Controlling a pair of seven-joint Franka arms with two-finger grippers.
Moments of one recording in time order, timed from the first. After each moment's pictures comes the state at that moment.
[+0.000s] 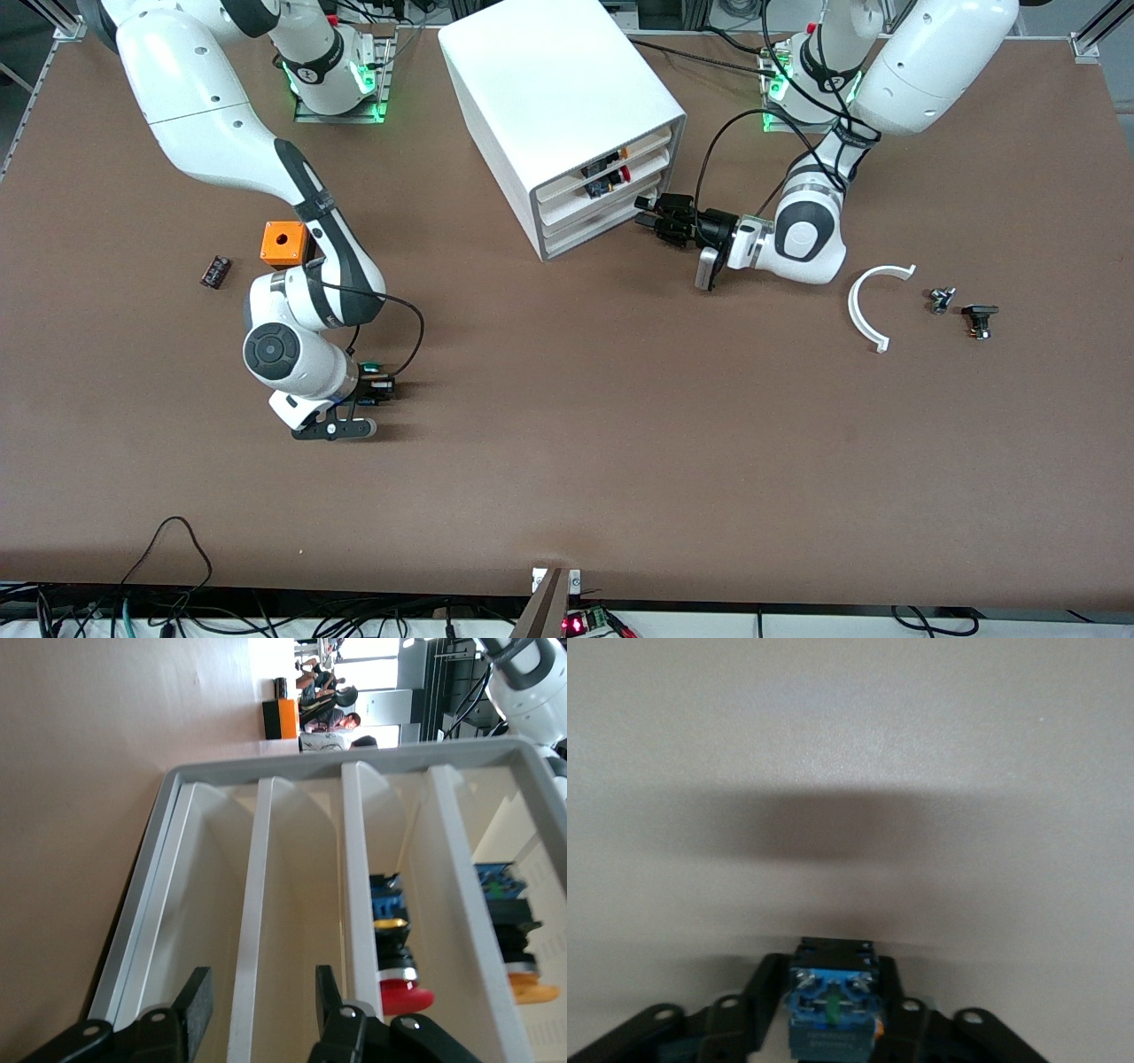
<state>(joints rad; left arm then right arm) -0.03 0.59 -0.29 -2.27 -1.40 1.81 1.27 0.17 0.82 0.08 -1.51 -0.09 2.31 0.23</state>
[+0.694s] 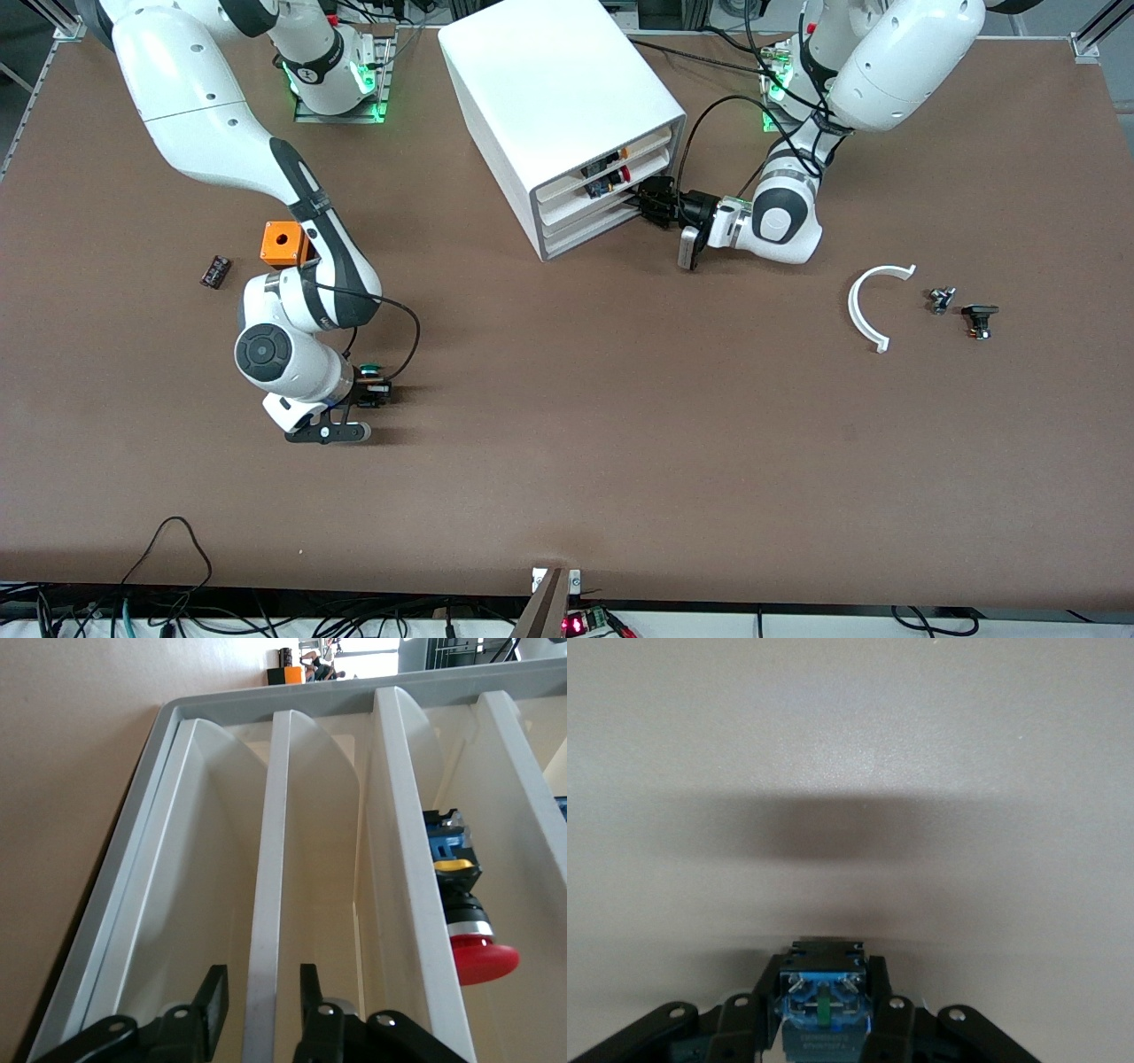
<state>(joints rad) -0.09 0.60 -0.30 -2.34 -1.49 1.85 1.36 0.17 0.81 0.08 -1.48 -0.06 2.28 0.23</state>
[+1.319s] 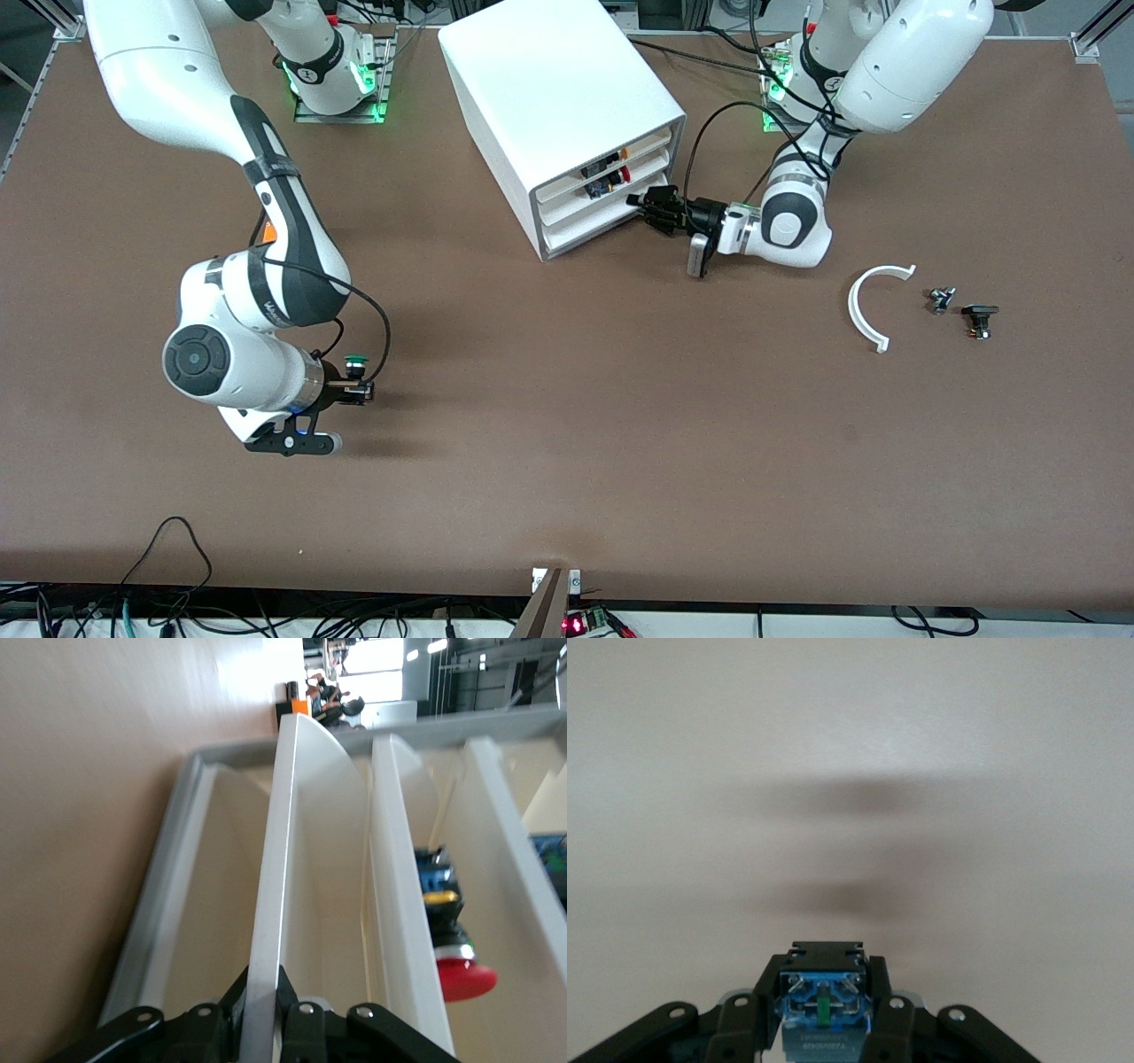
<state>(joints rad) -0.08 0.60 -0.26 -2.30 -1.49 1.85 1.35 0.18 0.76 0.11 -1.19 0.01 1.89 0.29</state>
